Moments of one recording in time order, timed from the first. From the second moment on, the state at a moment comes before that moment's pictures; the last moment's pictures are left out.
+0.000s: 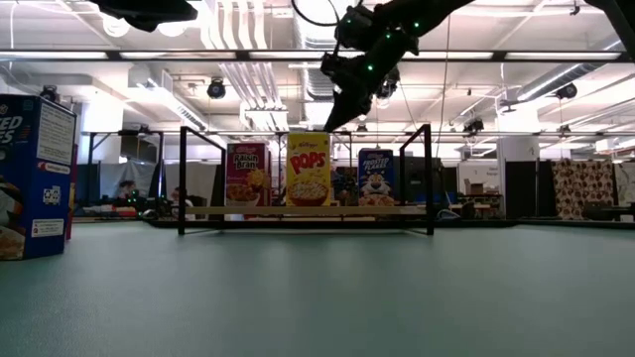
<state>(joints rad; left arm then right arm) -0.35 0.77 0.66 -0.20 -0.46 0.17 -0.48 1.83 1.63 -0.59 -0.08 -0.33</state>
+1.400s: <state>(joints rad) -0.35 0.77 0.66 -0.20 -0.46 0.17 -0.60 1.99 1.62 -0.13 0.00 -0.32</state>
